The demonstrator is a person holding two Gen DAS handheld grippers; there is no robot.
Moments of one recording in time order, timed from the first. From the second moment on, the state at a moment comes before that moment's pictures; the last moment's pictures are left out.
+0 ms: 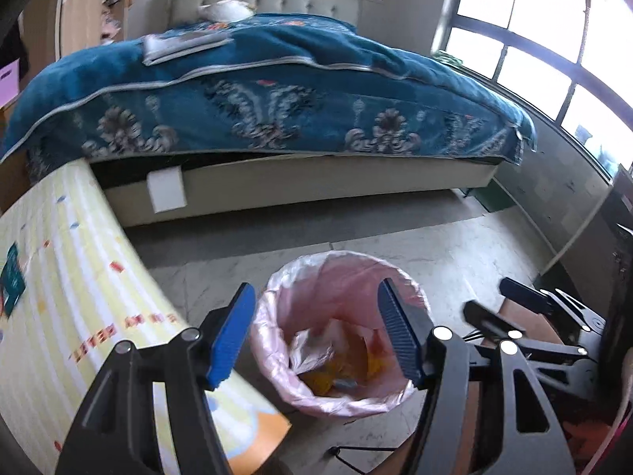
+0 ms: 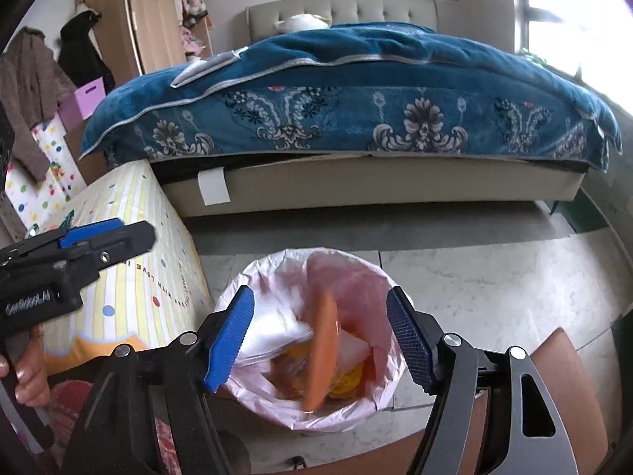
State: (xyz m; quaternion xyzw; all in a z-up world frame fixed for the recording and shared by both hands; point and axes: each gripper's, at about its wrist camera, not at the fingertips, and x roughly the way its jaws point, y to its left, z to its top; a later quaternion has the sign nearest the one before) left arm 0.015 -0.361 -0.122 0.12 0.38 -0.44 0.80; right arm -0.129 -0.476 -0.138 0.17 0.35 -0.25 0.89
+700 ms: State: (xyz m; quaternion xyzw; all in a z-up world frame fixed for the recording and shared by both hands) left arm 0.021 -0.164 -0.072 0.07 0.35 -0.28 0.89; right arm -0.088 -0.336 -0.092 0.09 0.34 -0.08 0.93
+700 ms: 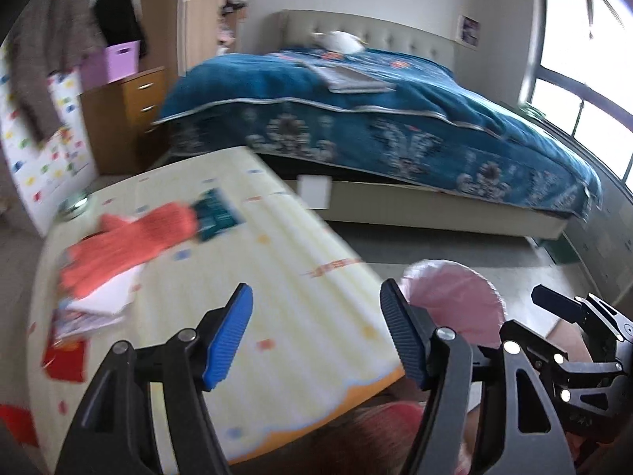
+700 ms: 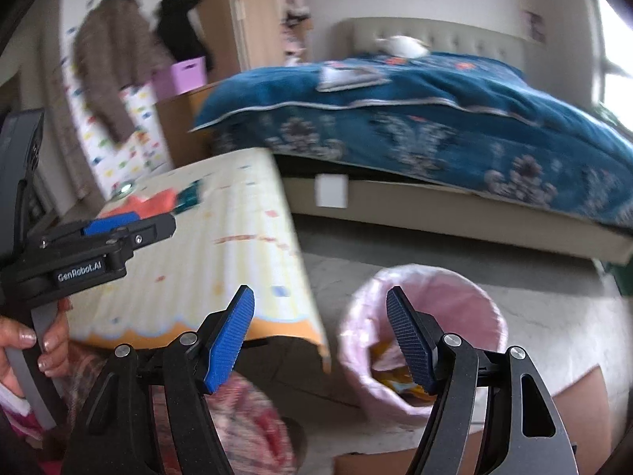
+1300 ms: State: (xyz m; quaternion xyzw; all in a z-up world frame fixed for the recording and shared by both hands) left arm 0.082 0.058 -0.070 0.00 0.36 -0.05 0.93; right arm 0.037 -0.164 -0.091 -0.03 0.36 0.09 0.93
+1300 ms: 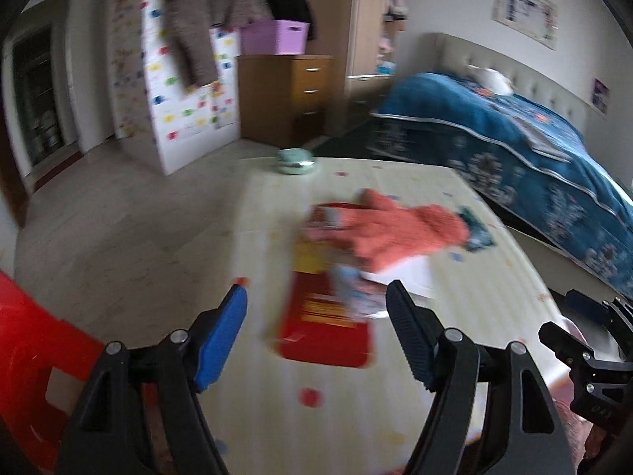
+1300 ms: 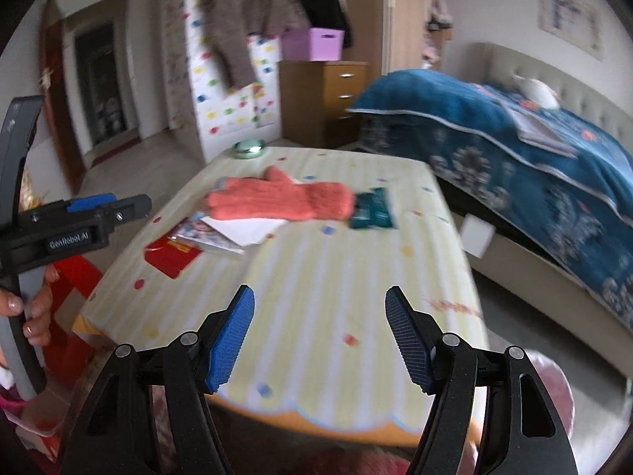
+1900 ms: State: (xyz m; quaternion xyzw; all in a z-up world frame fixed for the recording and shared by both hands) left arm 0.204 0.082 -0.088 0.01 0.38 0.01 0.92; right arm 0.185 -0.104 -0.127 -0.03 0.41 0.13 0.90
